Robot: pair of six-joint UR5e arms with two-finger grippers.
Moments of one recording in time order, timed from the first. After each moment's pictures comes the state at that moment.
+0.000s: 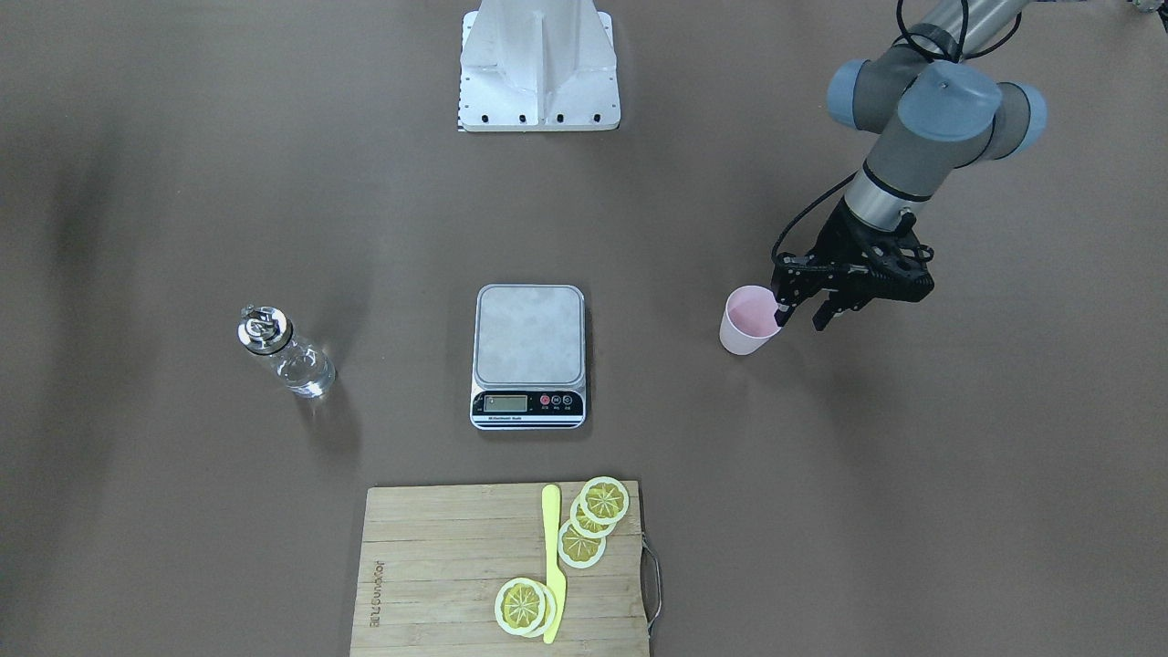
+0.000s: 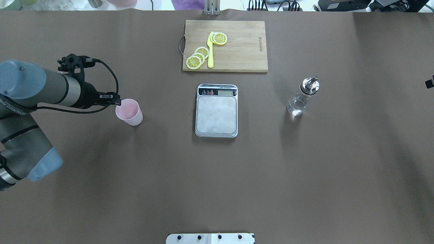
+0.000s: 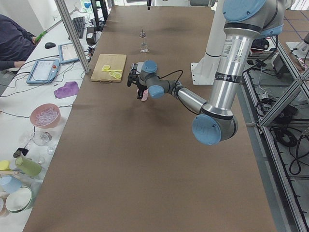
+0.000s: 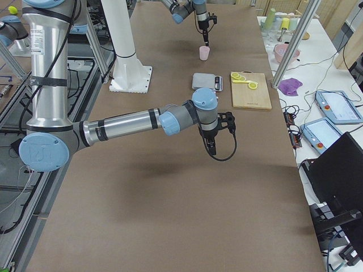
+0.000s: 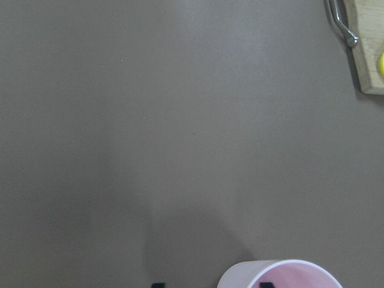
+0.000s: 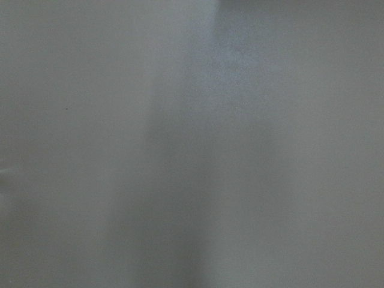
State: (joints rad) left arm -0.76 -1.81 -1.74 -2.14 -1.92 -1.10; right arm 1.36 -1.62 1.86 -1.34 2.30 0.32
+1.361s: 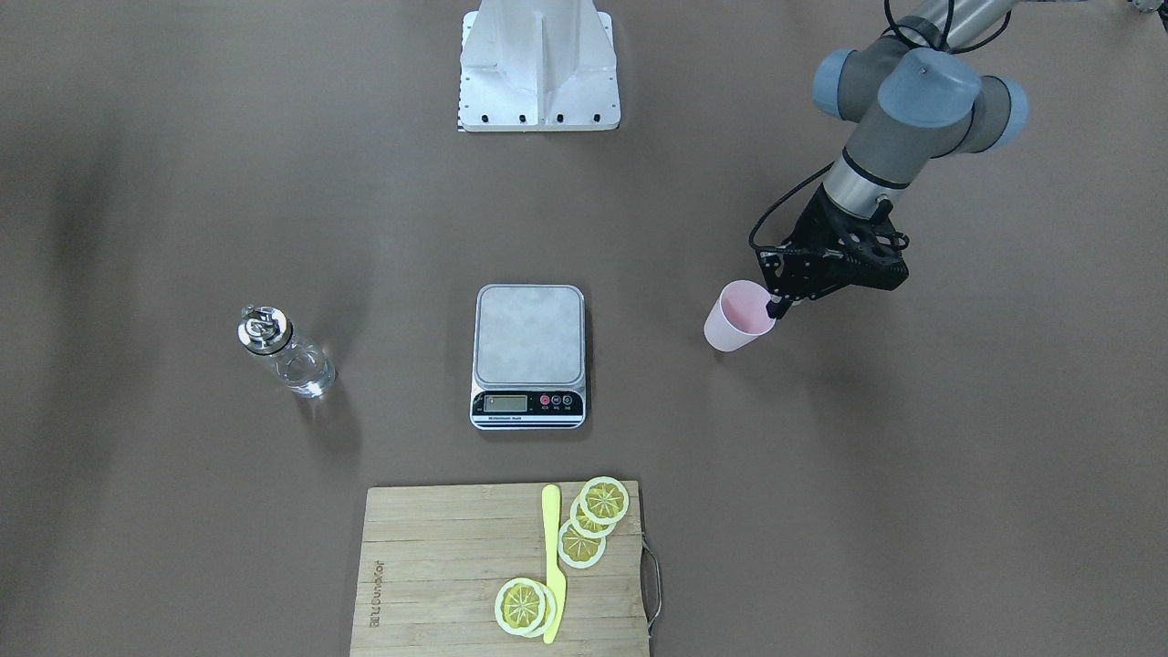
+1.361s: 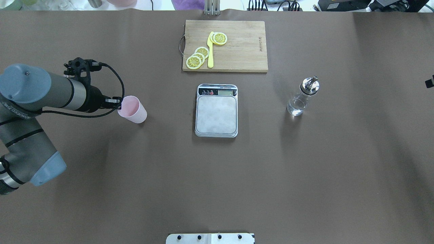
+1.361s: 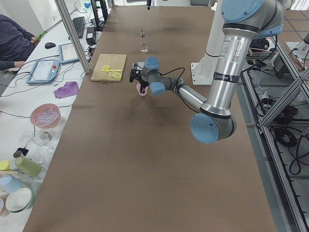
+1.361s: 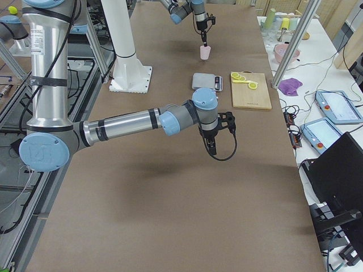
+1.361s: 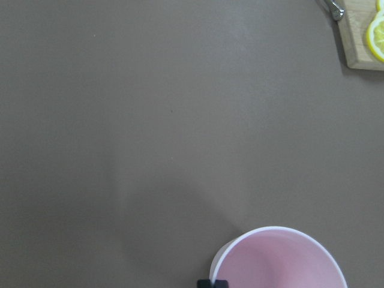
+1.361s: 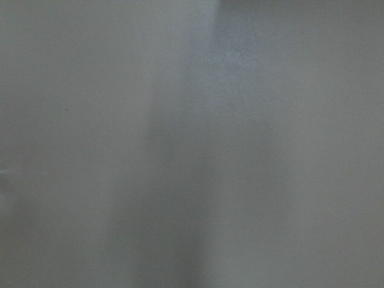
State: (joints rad) left arm -0.74 -1.84 -1.78 -2.13 -1.92 -1.14; right arm 1.36 -1.62 1.86 -1.34 2.30 0.32
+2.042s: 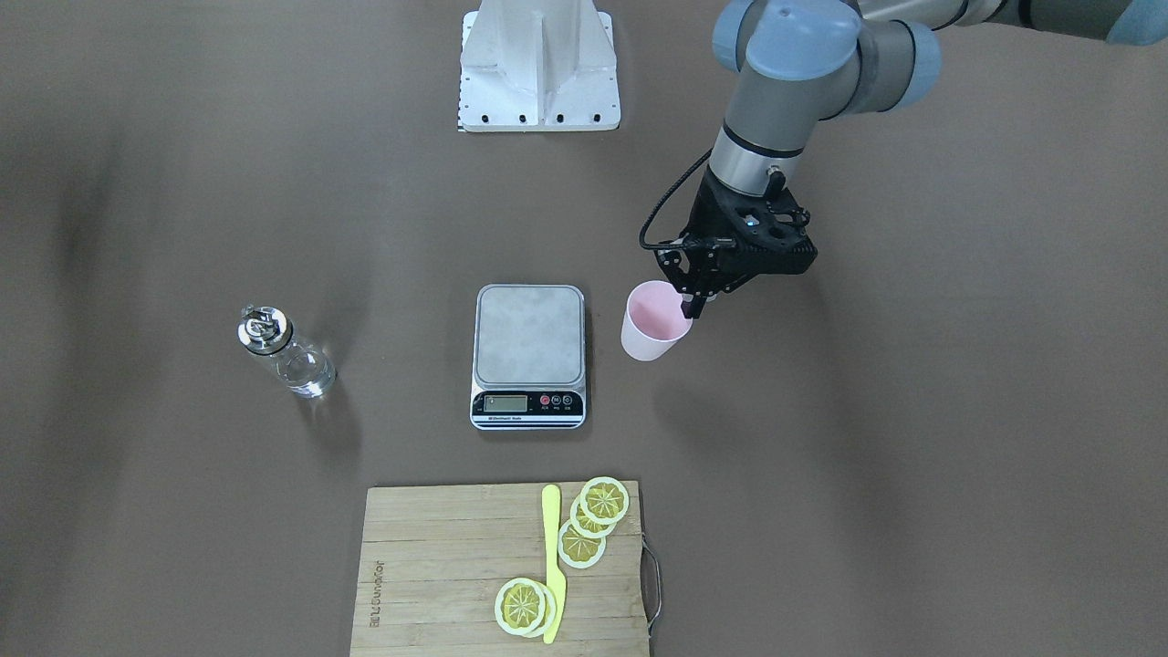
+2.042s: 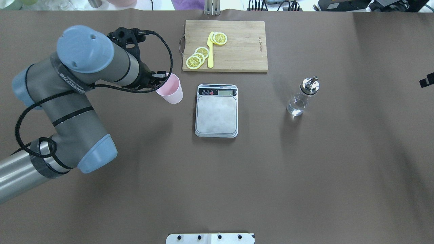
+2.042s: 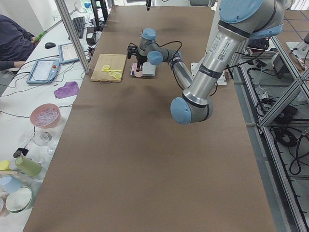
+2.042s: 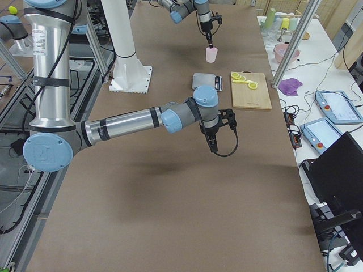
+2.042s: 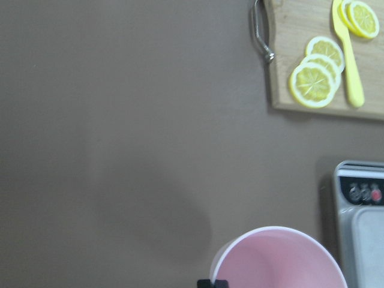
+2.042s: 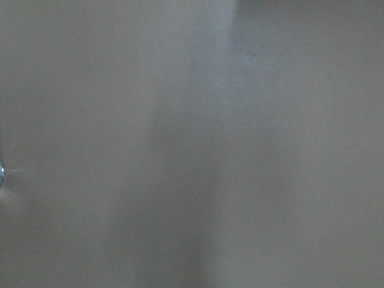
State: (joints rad) left arm -0.69 -2.17 -1.80 -1.71 -1.81 -1.25; right arm 1.32 -1.60 1.87 -1.33 2.30 0.32
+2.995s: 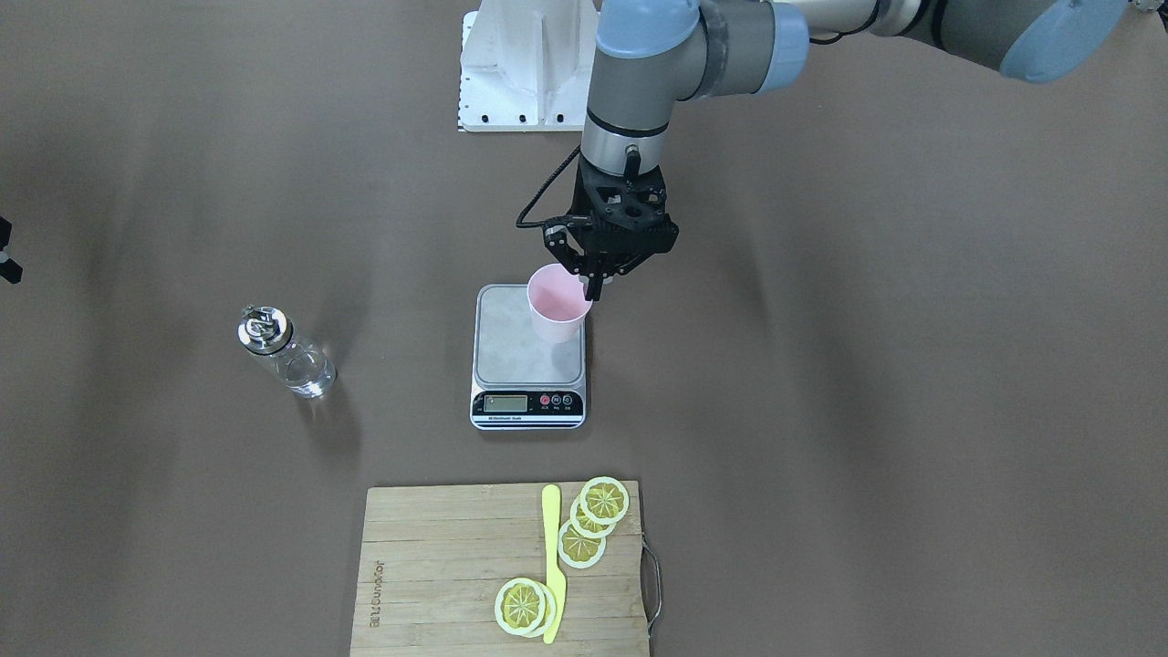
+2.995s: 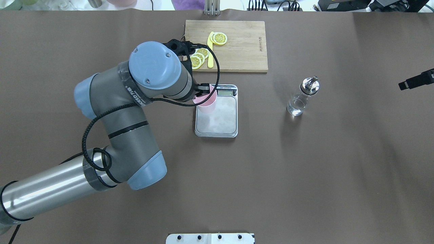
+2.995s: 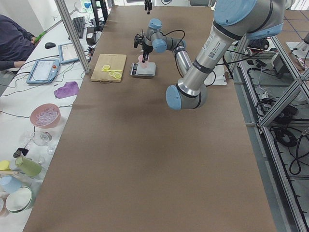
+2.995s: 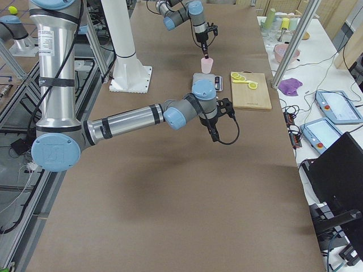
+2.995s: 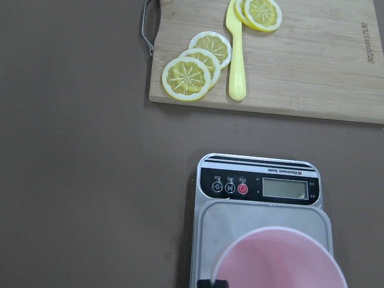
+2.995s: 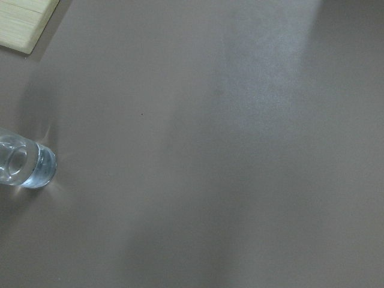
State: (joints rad) left arm -0.57 -2.36 -1.69 -1.61 -1.71 -1.26; right arm 1.26 -1.60 1.88 -1.23 2.30 0.32
